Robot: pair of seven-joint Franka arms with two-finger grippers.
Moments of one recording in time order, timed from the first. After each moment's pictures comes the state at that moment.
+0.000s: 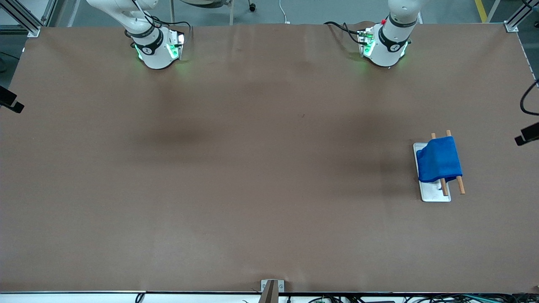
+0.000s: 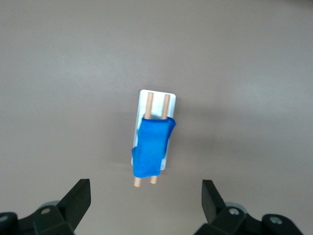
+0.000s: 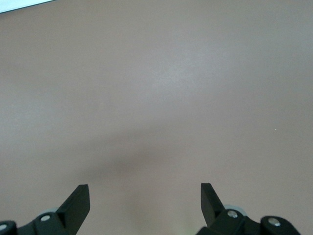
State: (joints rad) left arm 0.73 0.23 -0.70 -1.34 0.14 1.54 -0.07; right arm -0.05 0.01 -0.09 -1.43 -0.01 1.47 0.09
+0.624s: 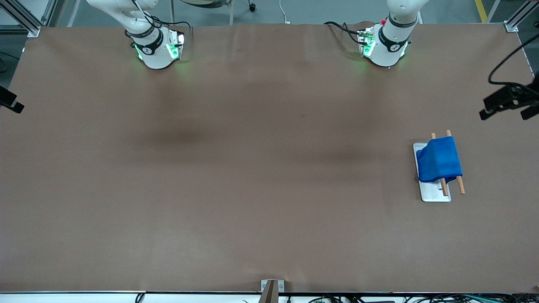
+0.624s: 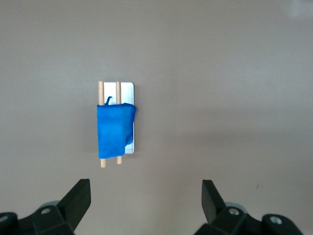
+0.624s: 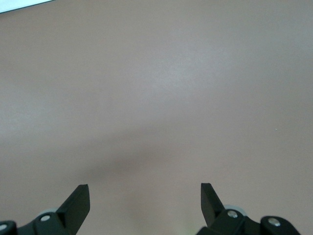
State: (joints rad) left arm 0.57 0.12 -0.69 -1.32 0.08 1.43 -0.08; right arm -0.05 0.02 -0.09 -1.44 -0.01 1.47 0.09
